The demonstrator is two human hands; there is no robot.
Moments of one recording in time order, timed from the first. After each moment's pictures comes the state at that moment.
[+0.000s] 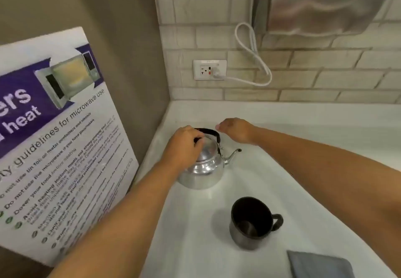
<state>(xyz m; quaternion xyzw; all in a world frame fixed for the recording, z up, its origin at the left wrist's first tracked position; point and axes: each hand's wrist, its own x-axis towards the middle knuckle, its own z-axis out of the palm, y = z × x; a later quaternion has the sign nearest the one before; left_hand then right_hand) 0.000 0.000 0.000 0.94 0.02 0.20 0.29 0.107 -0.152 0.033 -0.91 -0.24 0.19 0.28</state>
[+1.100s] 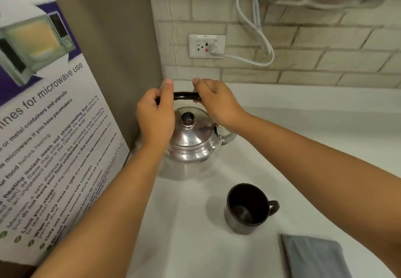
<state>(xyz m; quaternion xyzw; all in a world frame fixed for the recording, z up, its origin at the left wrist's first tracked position) -0.008 0.001 0.039 0.70 0.17 0.44 0.54 0.058 -0.113 0.069 -0.78 -0.30 0.02 0.55</state>
